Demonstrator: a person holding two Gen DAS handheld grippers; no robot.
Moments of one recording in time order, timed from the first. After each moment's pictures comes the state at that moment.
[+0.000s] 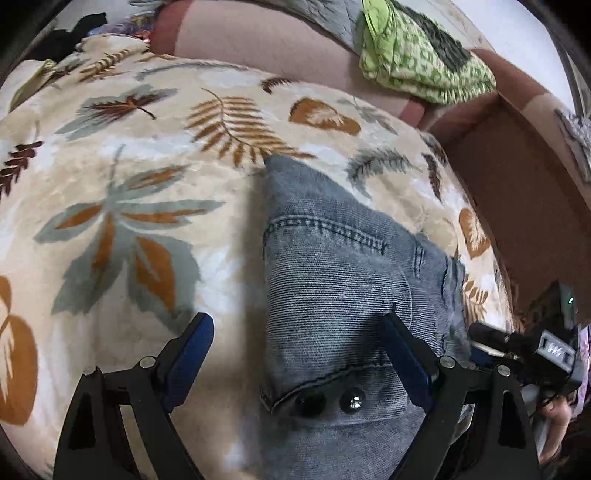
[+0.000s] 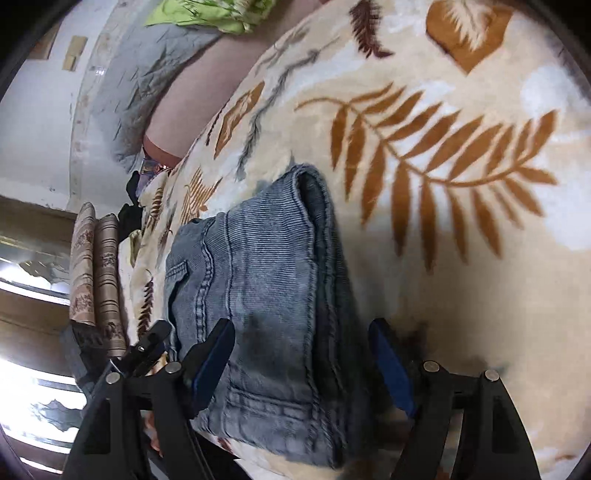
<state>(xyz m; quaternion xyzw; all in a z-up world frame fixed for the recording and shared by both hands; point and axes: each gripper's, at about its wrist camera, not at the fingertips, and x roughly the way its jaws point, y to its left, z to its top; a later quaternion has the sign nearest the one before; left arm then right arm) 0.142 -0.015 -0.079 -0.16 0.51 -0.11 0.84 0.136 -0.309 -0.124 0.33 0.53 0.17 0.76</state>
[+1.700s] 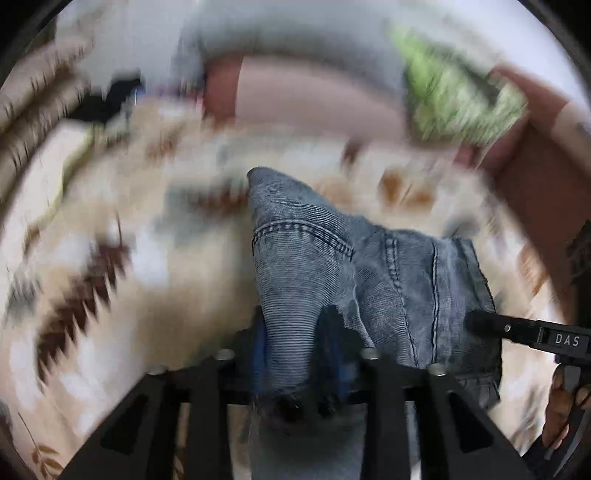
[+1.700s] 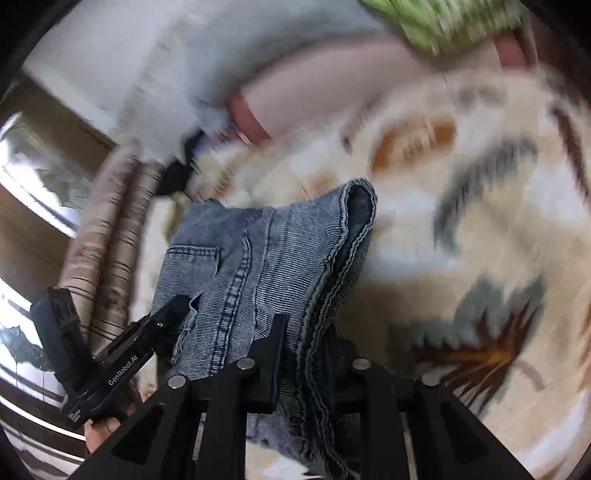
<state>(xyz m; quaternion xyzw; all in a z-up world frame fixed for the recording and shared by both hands) 0.182 0.092 -0.063 -0.07 0.46 -0.01 0.88 0.224 -0.129 -0.090 0.14 0.52 0.21 0.82</state>
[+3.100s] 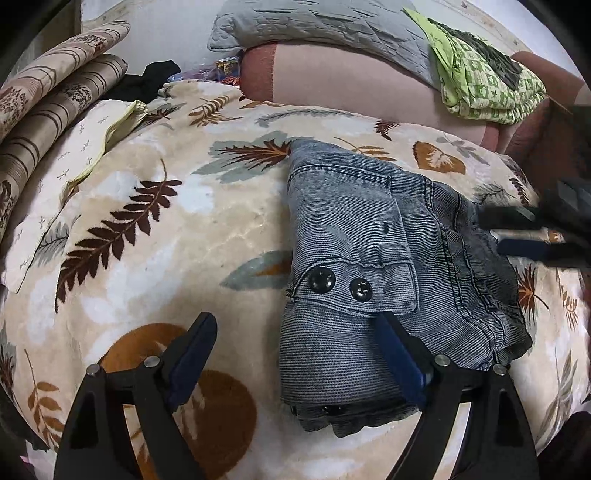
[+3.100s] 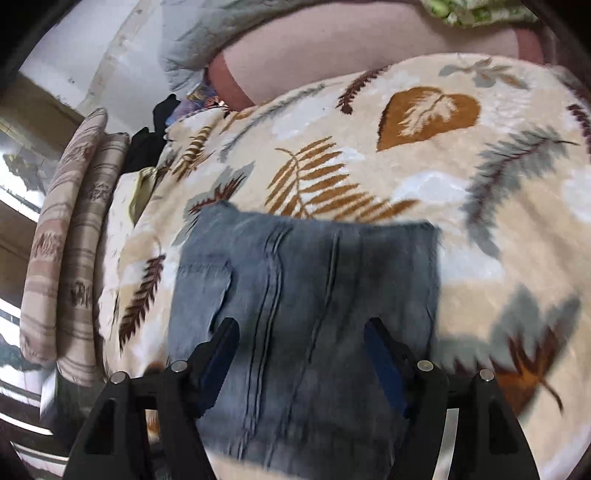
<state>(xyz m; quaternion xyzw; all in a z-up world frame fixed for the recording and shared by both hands) 0.127 0.097 -0.078 -0.06 0.45 0.05 0.89 0.227 -0.084 -0.063 0.12 0.52 0.24 0.81</state>
